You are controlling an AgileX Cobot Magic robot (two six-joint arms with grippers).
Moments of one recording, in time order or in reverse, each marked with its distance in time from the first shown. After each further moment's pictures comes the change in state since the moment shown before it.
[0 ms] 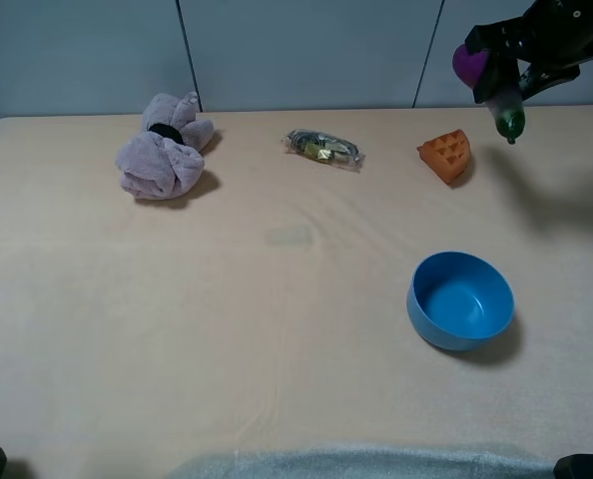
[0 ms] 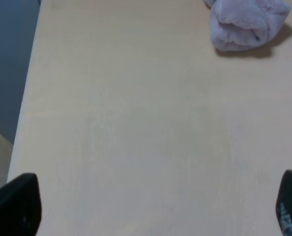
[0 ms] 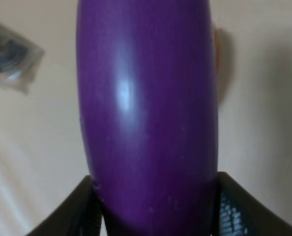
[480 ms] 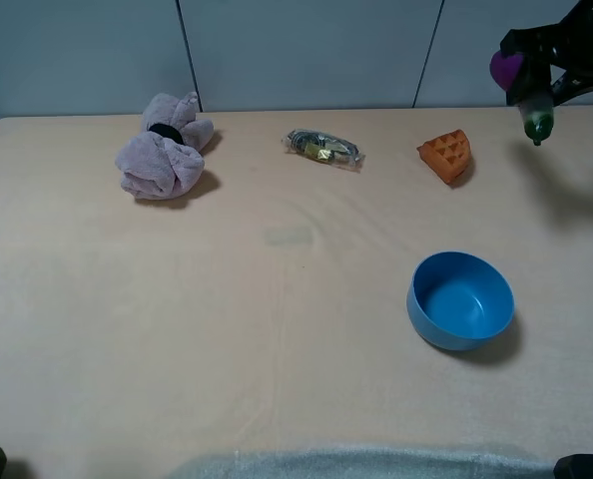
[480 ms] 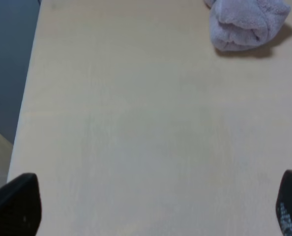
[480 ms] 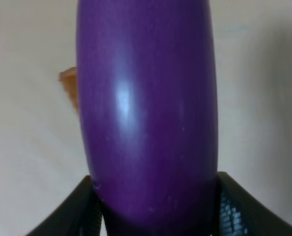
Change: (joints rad) left arm 0.000 0.000 0.000 0.000 0.000 0.000; right arm -0.111 0.041 0.000 0.008 -0.047 -0.003
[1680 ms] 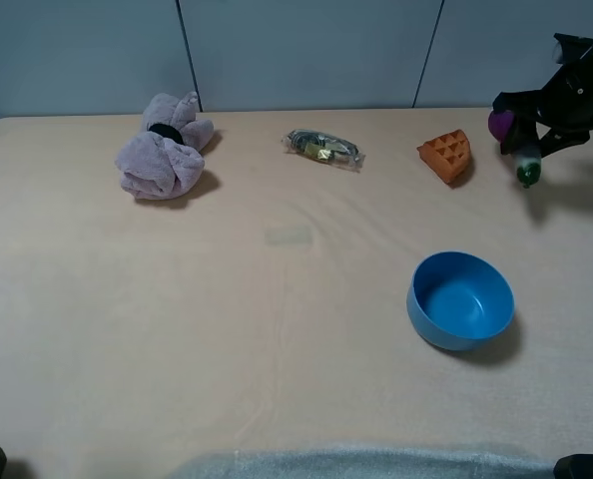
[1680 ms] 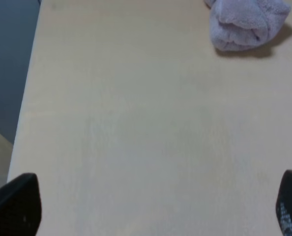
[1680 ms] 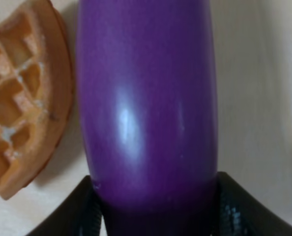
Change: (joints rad) left arm 0.000 0.000 0.000 0.001 0.000 0.000; right arm -0.070 0.208 0.000 0.023 -0.091 -0.046
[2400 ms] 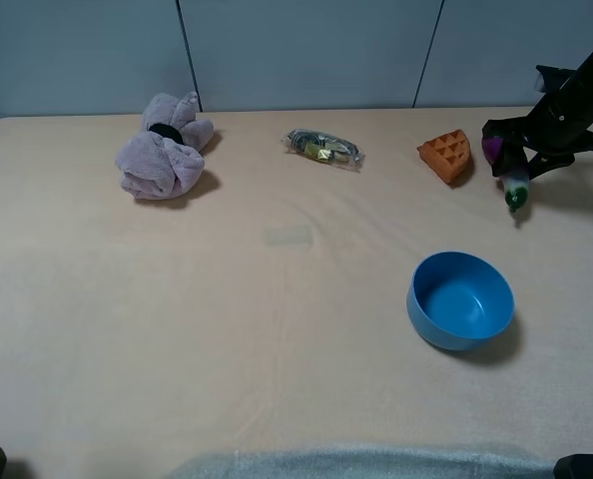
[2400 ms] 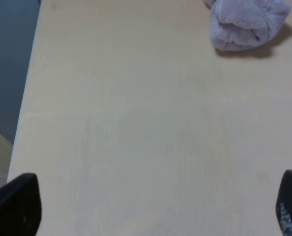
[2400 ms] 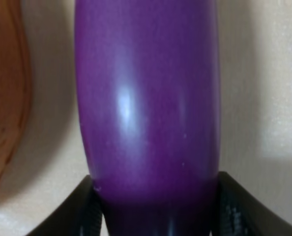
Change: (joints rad) left arm 0.000 0.000 0.000 0.000 0.000 0.000; right arm 0.000 0.090 0.000 -0.019 -0.043 -0.003
